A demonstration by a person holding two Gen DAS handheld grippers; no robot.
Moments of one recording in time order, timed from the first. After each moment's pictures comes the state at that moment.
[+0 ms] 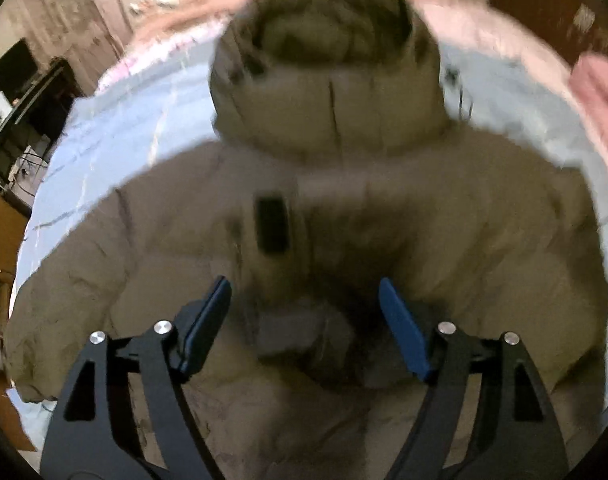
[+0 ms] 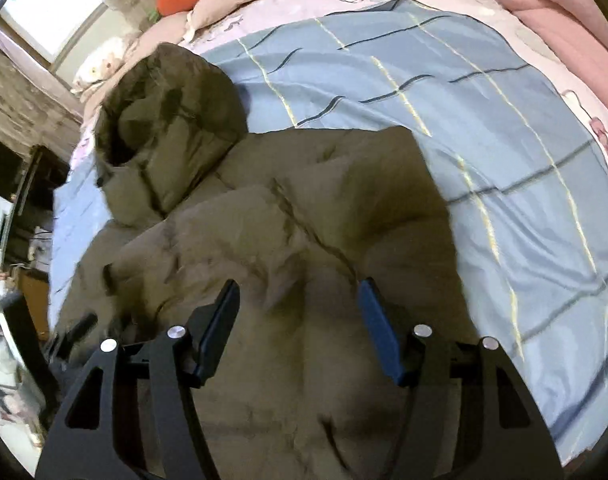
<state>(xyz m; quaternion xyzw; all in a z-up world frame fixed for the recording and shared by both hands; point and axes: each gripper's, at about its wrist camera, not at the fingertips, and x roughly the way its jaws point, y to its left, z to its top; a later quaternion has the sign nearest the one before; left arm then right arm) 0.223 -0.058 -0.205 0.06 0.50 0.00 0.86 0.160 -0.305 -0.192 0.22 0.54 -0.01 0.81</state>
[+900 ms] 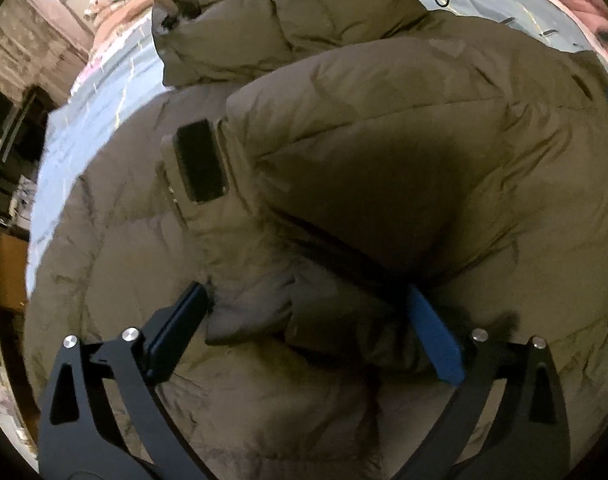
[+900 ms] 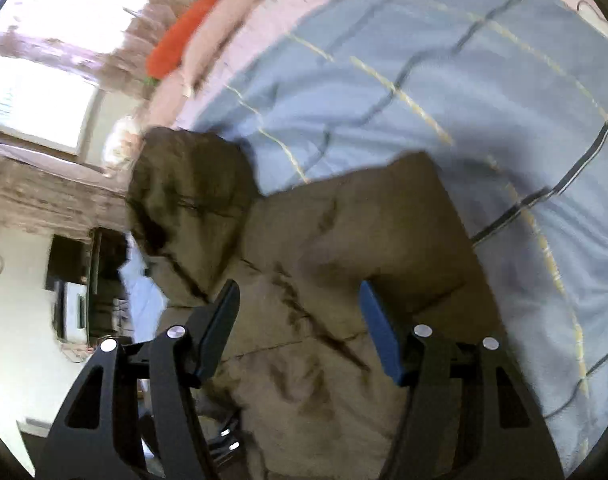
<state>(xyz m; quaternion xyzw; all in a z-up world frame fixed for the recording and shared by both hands) 0.222 -0.081 -0.270 0.15 0.58 -0.02 0.80 0.219 -0.370 -0.249 0.39 0.50 0.02 0.77</state>
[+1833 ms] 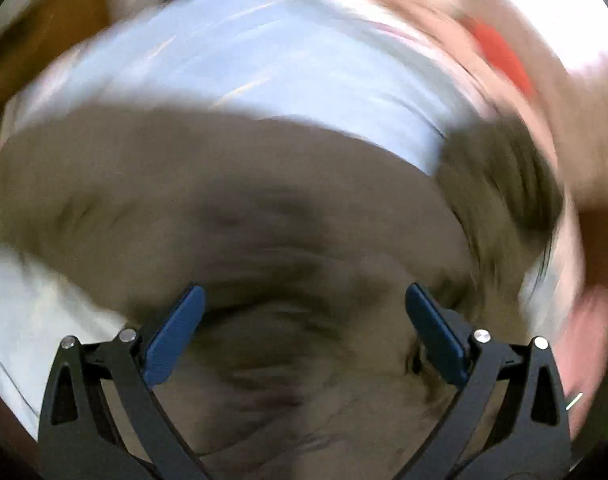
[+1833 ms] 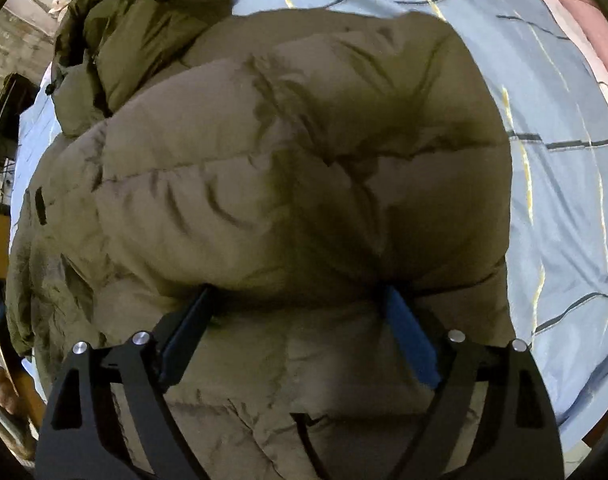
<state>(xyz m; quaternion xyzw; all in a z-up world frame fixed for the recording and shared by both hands) 0.157 0.234 -0.217 -0.37 0.49 0.17 0.77 0.179 -0.278 -0.277 0.14 0.66 0.00 0.74</state>
